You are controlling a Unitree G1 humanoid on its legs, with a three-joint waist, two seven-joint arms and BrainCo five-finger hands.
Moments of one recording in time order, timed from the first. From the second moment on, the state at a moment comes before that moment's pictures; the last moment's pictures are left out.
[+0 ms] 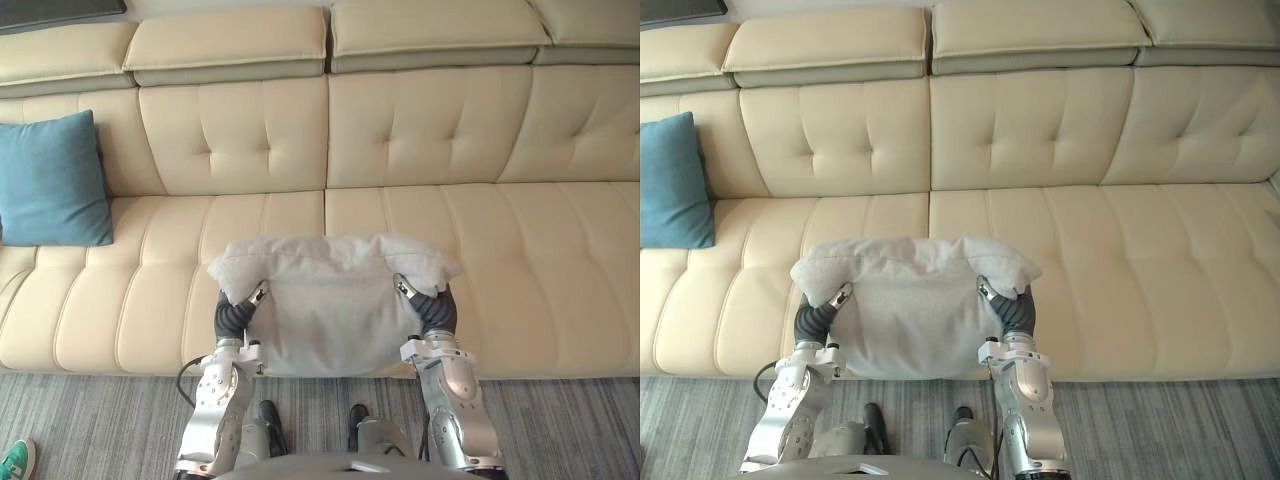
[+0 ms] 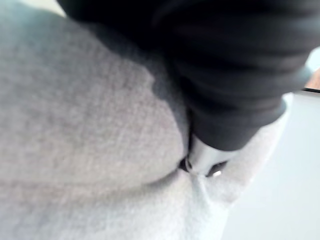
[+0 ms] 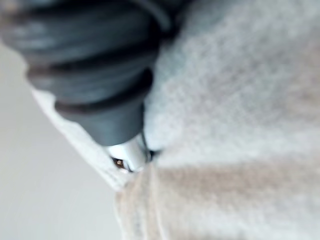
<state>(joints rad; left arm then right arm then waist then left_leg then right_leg) 0.22 -0.03 -0.20 -0.09 -0.31 -0.07 0.21 0.19 -0.06 0.03 -0.15 0.28 -0.13 -0.11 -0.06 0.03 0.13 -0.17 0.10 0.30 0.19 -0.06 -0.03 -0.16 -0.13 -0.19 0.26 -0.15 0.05</state>
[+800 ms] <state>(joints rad) -0.73 0.16 -0.12 0.34 -0.21 -0.10 0.56 -0.82 -0.11 0.05 0.15 0.03 -0.13 -0.49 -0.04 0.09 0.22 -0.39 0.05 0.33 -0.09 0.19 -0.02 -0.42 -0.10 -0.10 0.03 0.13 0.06</state>
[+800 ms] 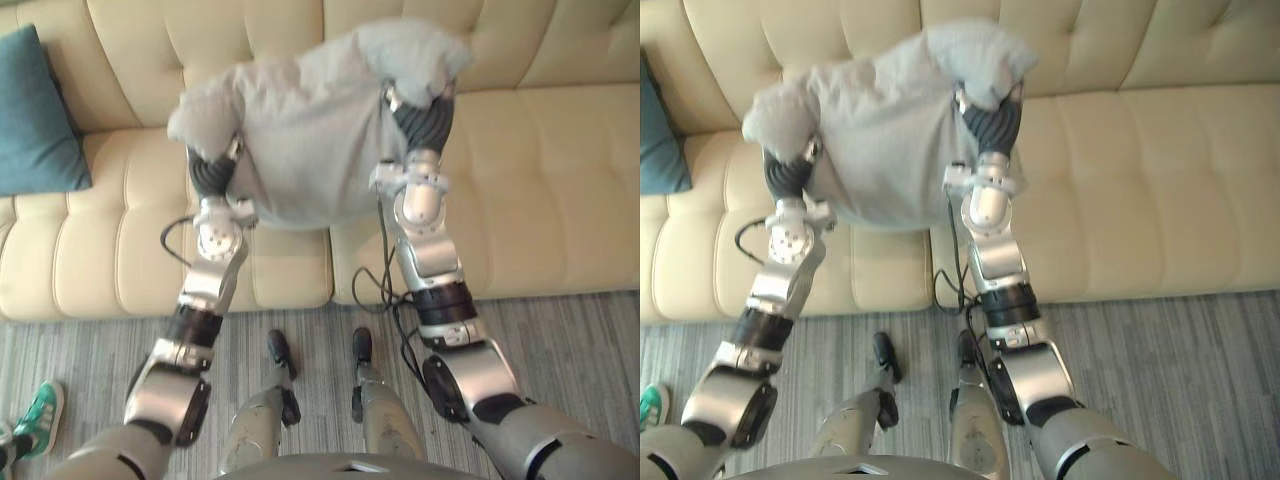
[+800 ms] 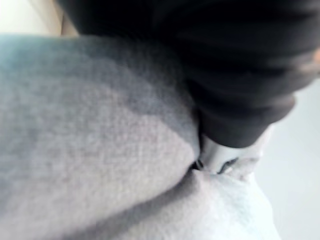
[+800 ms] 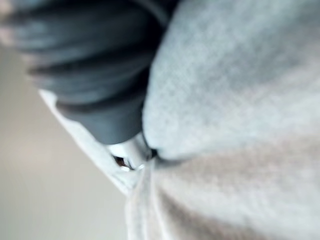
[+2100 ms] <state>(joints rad) -1.26 0.45 0.18 0.68 -0.31 -0.08 0.43 -1.38 -0.53 -0.08 0.56 0.35 -0.13 -0.44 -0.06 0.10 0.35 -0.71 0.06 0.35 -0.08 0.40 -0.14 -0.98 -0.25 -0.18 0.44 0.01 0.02</state>
